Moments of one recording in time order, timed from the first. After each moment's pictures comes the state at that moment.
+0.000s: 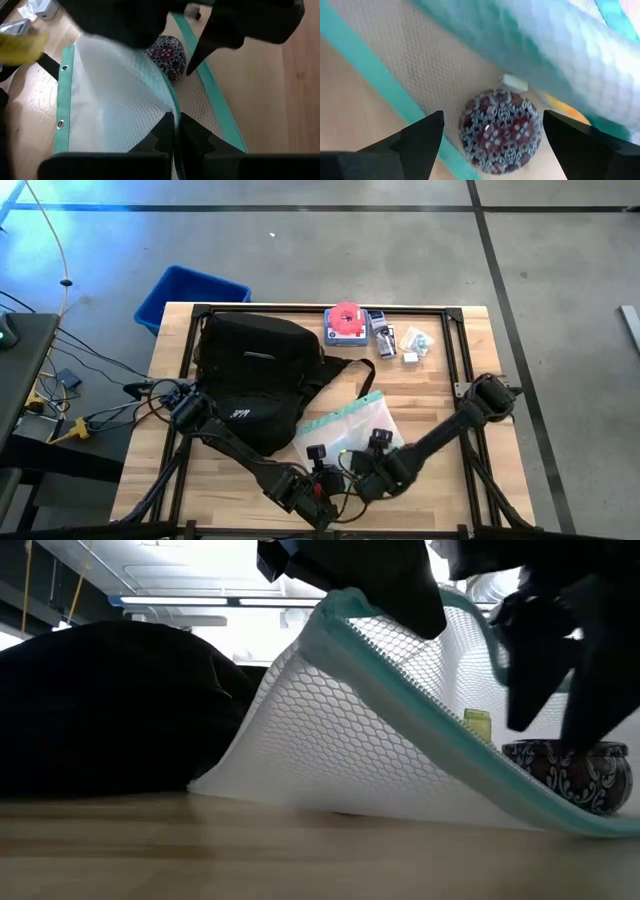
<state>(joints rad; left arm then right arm) -0.62 2.24 1.81 -0.61 -0.74 -0.52 0.61 1.98 1.42 -0.95 0.30 0.76</state>
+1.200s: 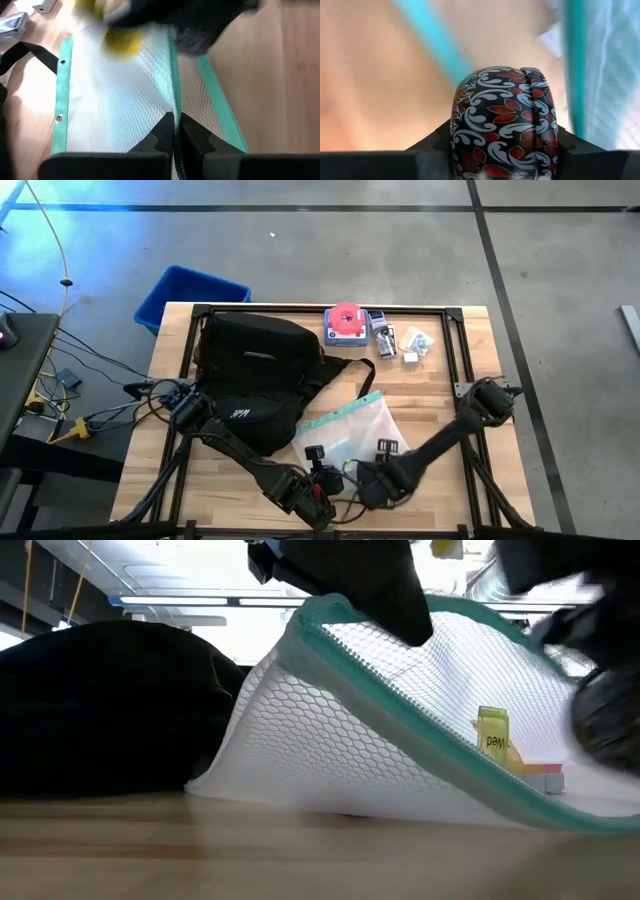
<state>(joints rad) -0.62 2.24 1.81 -0.65 -0.74 -0.55 0.69 1.99 1.44 -0.99 0.10 0.76</state>
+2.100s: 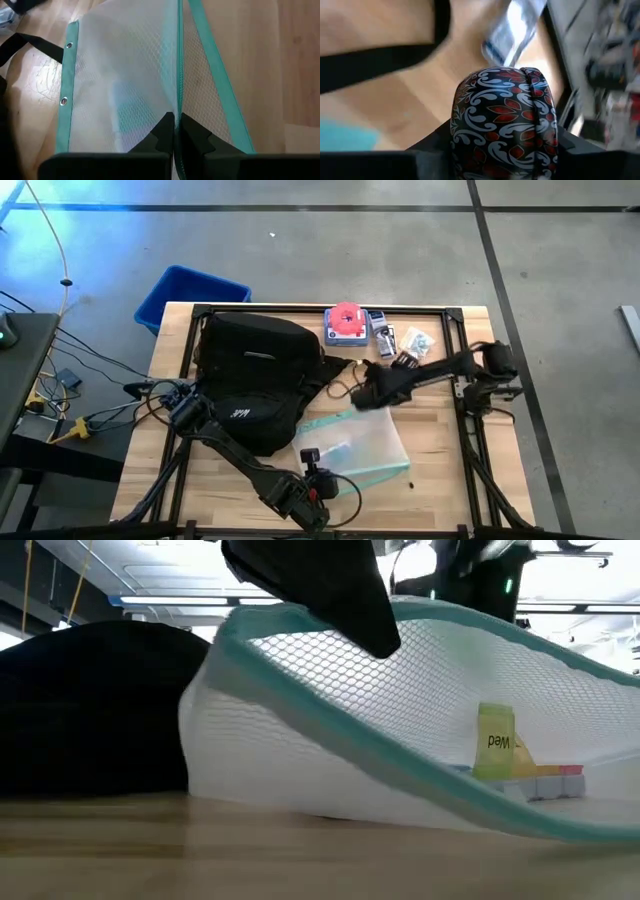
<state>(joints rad) -0.64 2.24 1.81 -0.71 -0.72 -0.56 0.06 1.80 1.12 -1.23 0.67 0.81</state>
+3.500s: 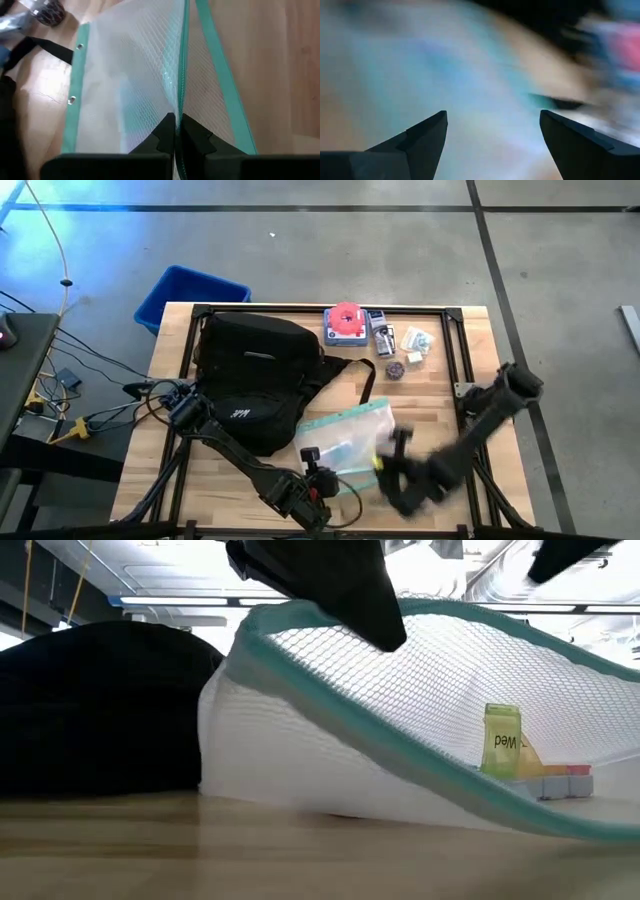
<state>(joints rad) -0.64 2.24 1.81 -0.70 -0.76 -0.58 0.84 1.76 1.38 -0.89 0.65 0.80</state>
